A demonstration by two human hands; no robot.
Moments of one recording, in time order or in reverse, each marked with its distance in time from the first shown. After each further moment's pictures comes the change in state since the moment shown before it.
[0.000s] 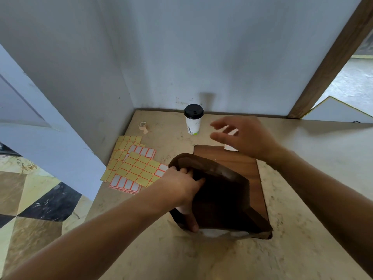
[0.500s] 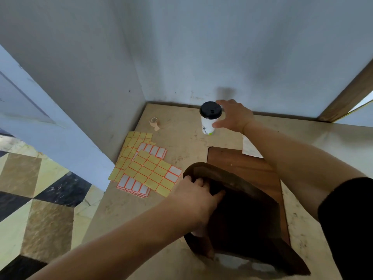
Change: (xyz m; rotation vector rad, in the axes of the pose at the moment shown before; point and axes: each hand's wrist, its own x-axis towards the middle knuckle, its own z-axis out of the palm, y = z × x) left_hand 0.020 -0.016 0.003 0.032 0.072 0.057; right_hand 0.176 0.091 0.090 -0.334 -0.234 0.208
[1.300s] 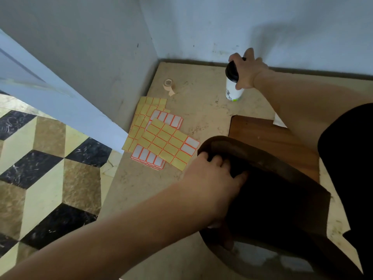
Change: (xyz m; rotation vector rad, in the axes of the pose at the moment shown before) left_hand 0.005 -0.017 -0.003 0.014 0.089 0.030; right_hand 0.101 0.002 0.058 -0.141 -0.113 0.025
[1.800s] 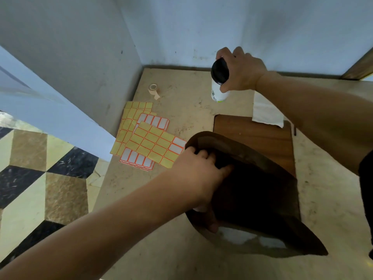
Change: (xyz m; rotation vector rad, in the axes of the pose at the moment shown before) left_hand -0.008 0.006 0.001 -0.021 -0.042 0.027; right_hand -0.088 0.005 -0.047 0.059 0.148 -0.094
